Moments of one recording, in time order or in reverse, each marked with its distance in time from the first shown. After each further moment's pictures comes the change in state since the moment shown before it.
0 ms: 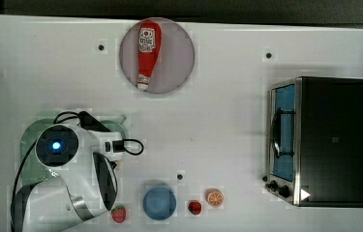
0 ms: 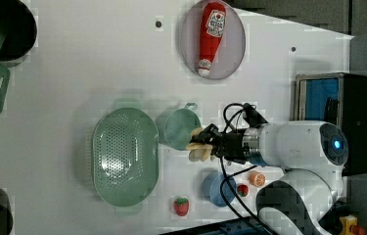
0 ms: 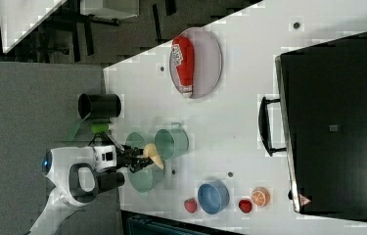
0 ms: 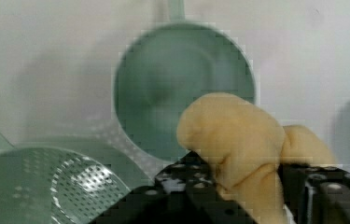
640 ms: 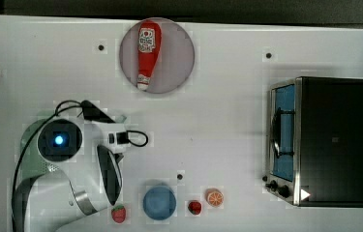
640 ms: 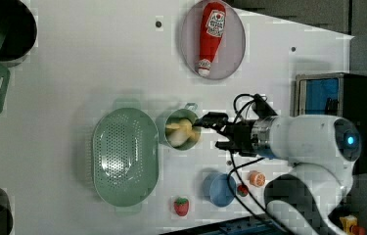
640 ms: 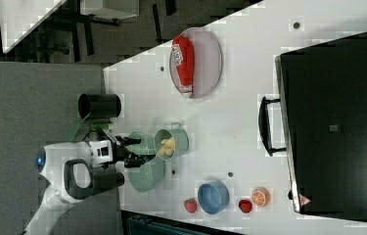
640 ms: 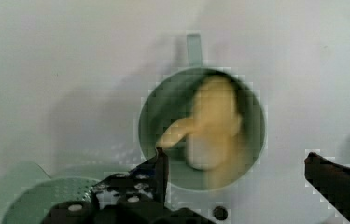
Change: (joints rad) arm -0.003 -0.009 -0.033 0.051 -0.027 -0.029 0.007
